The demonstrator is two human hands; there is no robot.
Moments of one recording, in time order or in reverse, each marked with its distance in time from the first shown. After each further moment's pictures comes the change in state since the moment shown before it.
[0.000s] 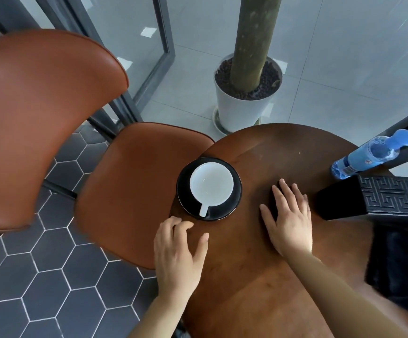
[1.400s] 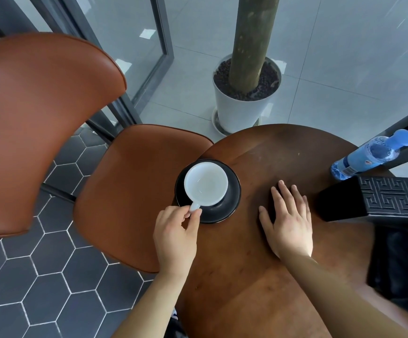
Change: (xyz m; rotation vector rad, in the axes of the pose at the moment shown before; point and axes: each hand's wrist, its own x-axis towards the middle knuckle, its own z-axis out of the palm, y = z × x) left_hand 0.049 0.012 0.001 -0.122 0.098 -0.078; right_hand -0.002 -0.001 0.004 -0.042 0.024 -0.001
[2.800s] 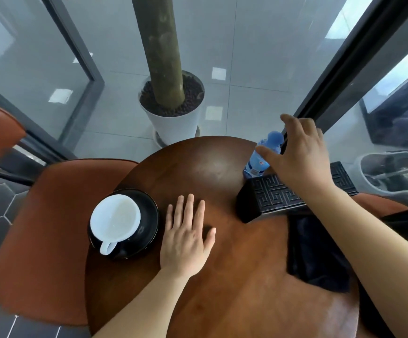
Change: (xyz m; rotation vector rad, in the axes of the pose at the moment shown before) left_hand -0.016 0.100 0.123 0.509 -0.593 0.533; right_hand 0.099 0.101 -0.189 0.148 0.238 0.142
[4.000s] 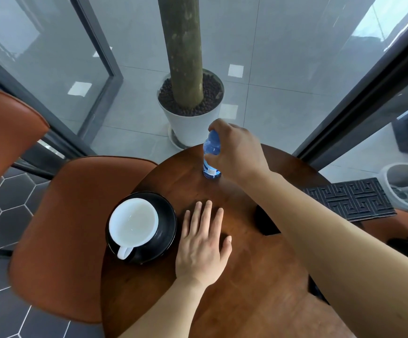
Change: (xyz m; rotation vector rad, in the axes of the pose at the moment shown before) left_hand 0.001 -0.001 0.004 -0.051 0.035 -0.027; right_hand 0.029 -0.118 0.070 0.126 -0.228 -0.310
